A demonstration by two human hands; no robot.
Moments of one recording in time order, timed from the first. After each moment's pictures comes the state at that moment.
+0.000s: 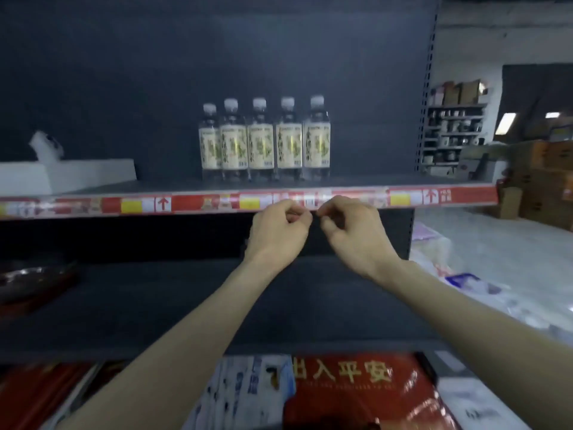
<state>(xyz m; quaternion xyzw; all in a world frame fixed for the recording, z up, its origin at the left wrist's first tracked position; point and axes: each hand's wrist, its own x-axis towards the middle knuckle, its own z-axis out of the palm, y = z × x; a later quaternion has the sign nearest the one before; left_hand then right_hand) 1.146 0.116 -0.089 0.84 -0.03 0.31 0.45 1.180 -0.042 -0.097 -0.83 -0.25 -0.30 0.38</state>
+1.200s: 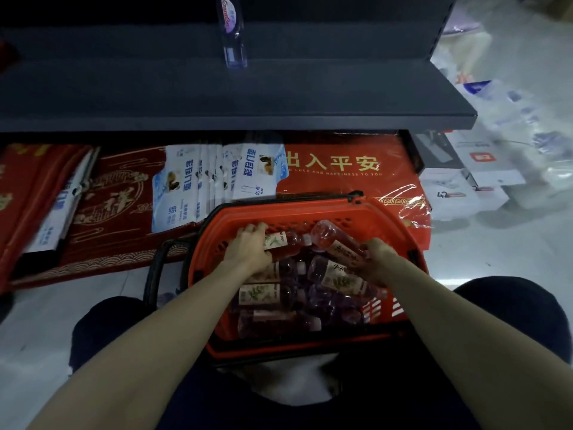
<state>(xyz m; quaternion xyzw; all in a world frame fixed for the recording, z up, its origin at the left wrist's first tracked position) 1.028 0.142 -0.509 0.97 0.09 -0.15 0.16 1.063 -0.131 -0.493 -0.62 0.38 0.28 0.63</state>
